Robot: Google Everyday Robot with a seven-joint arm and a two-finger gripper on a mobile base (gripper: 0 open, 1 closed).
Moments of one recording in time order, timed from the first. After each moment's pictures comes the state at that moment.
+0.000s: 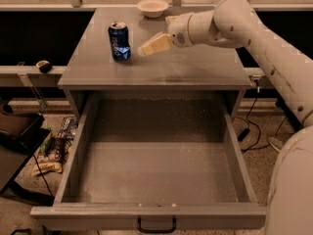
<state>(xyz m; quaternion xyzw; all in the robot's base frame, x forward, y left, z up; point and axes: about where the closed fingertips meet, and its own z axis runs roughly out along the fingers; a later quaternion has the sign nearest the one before) 0.779 -0.004 0.916 -0.44 0.69 0.22 0.53</state>
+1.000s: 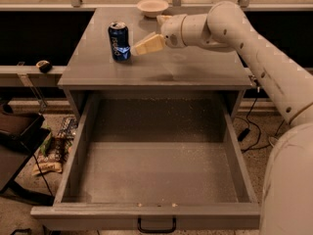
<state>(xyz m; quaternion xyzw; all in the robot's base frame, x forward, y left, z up) 0.784 0.022 0.916 -0.45 0.66 0.25 0.55</state>
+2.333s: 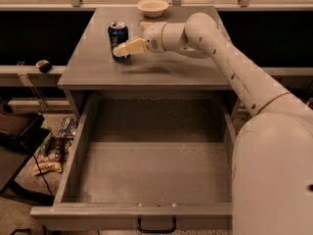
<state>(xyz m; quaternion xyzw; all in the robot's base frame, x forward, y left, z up) 0.815 0.079 0.888 -0.43 0.65 0.31 0.55</state>
